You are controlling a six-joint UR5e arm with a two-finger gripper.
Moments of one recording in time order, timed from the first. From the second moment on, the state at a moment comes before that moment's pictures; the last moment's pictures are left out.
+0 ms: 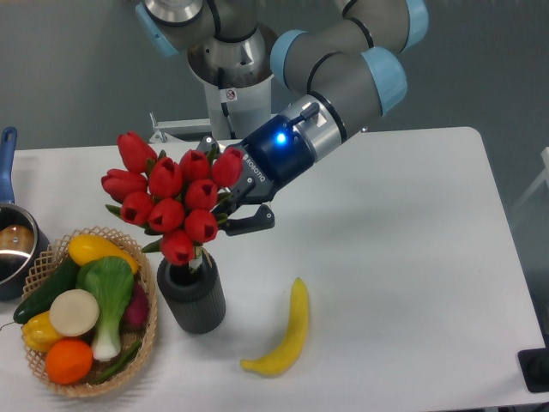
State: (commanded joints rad) arm 2.55 -1.83 -1.71 -0.83 0.15 1.07
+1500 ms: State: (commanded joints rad) arm 2.54 -1.89 -1.83 -0.81 0.26 1.23
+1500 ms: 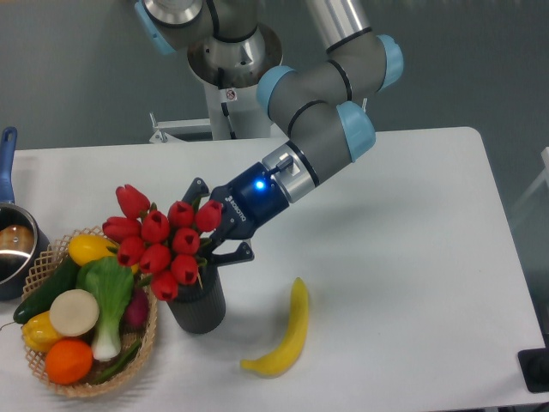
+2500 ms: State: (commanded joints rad) arm 2.53 -1.90 -1.87 -0.80 0.25 1.25
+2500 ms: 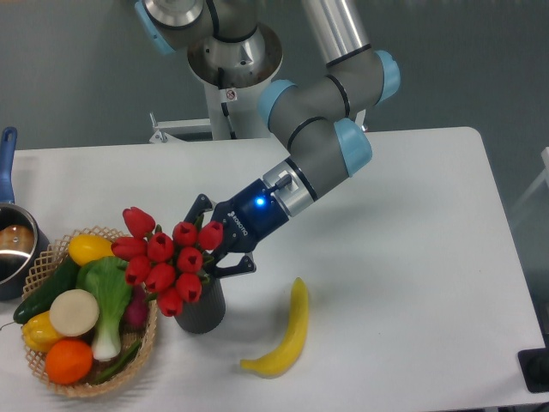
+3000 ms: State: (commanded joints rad) arm 2.53 -1.91 -1.88 -0.79 0.26 1.26
